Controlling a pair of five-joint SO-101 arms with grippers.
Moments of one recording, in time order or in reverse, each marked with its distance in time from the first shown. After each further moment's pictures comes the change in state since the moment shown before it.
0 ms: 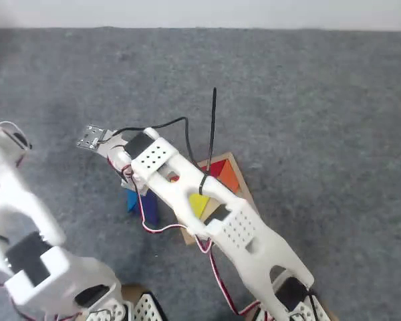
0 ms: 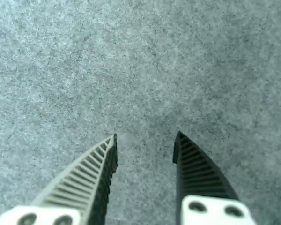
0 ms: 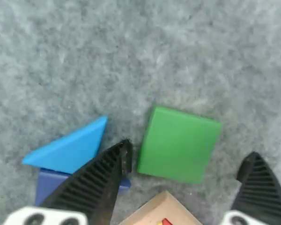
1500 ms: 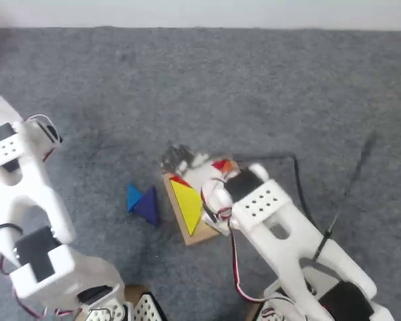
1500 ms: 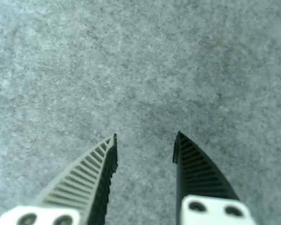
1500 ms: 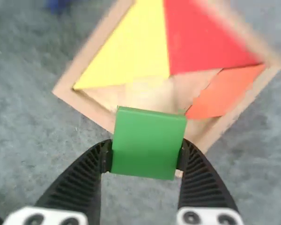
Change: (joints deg) left arm 9.1 0.1 4.2 -3.5 -0.1; right arm 11.7 -80.9 92.3 -10.2 1.7
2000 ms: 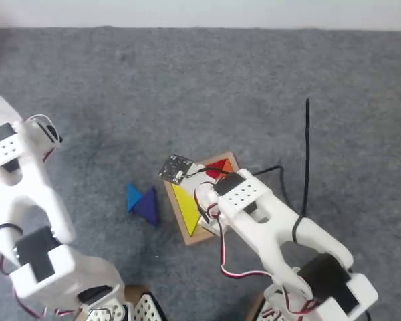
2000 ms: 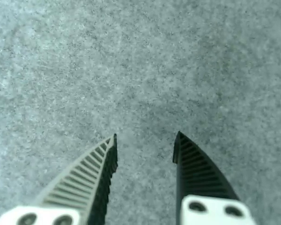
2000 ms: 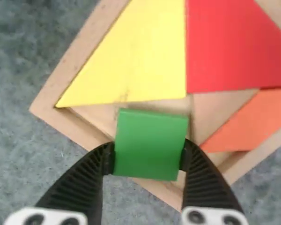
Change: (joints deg) left arm 0.0 0.0 0.0 0.0 0.0; right arm -0.1 16.4 0.6 -12.7 2.0
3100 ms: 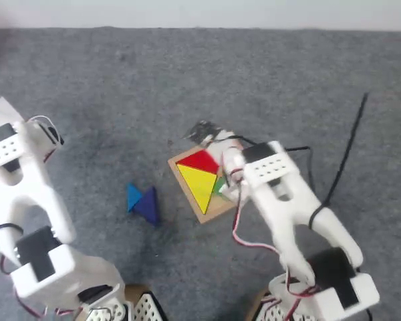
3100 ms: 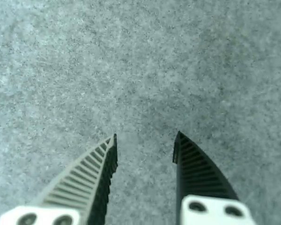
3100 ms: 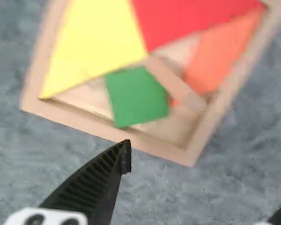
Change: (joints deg) left arm 0.0 0.0 0.0 1.1 -0.8; right arm 15.5 -0.2 -9.8 7.5 4.6
